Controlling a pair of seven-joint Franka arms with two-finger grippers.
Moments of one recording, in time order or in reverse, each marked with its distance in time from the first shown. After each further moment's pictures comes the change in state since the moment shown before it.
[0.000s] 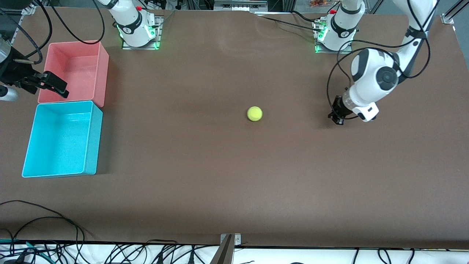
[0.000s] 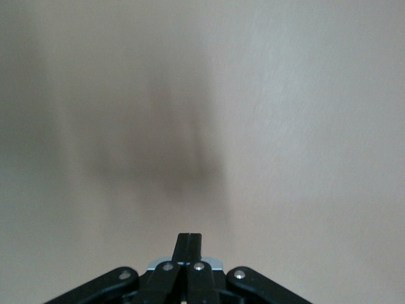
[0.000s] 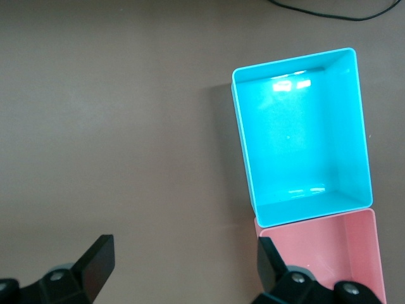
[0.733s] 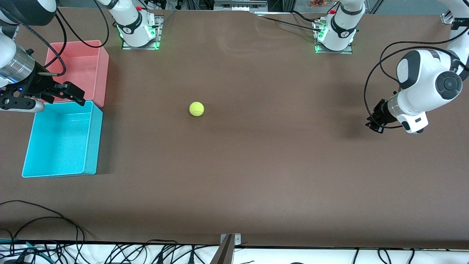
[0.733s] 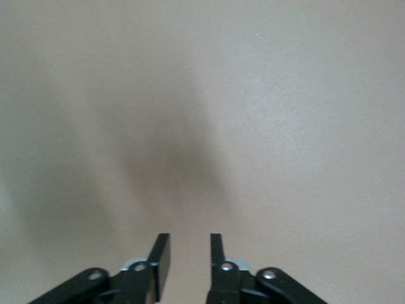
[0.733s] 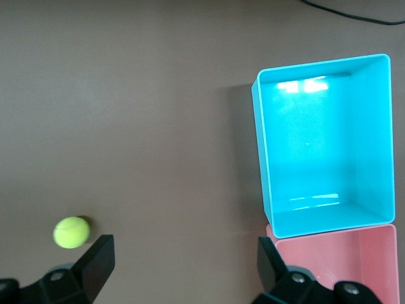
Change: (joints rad) left arm 0.183 -0.007 0.007 0.256 0.114 -0.309 0.337; right arm 0.047 0.054 0.005 0.000 0.000 0.034 0.000
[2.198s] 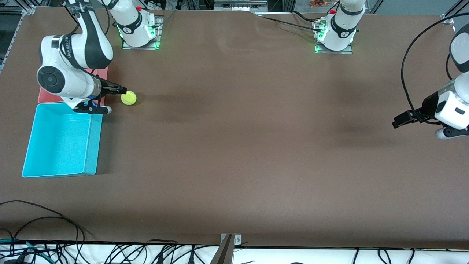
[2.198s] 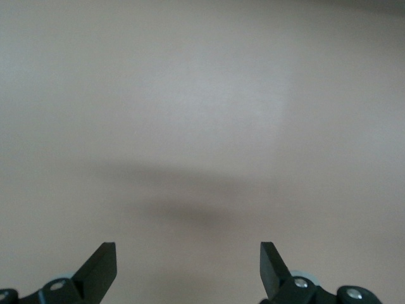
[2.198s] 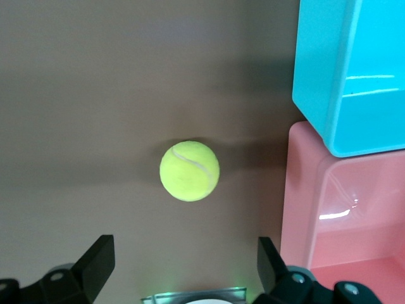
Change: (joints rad) left arm 0.071 -0.029 -0.061 0.377 0.002 -0.312 1.097; right arm -0.002 -0.005 -0.013 -0.633 -0.035 0.214 0.000
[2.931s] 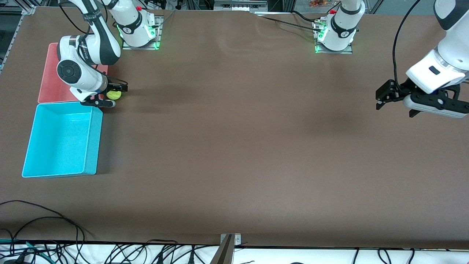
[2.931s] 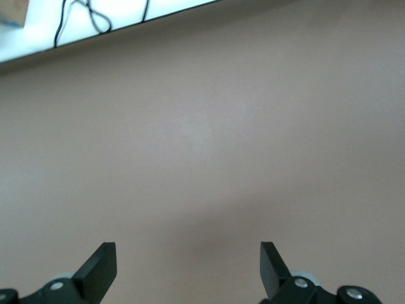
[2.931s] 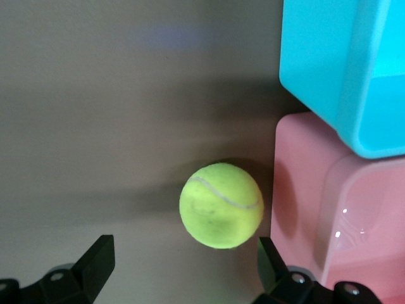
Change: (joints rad) left arm -0.331 -0.110 0.171 0.079 -0.025 -0.060 0.292; right arm -0.001 -0.009 -0.077 -0.279 -0.119 0.334 0.005
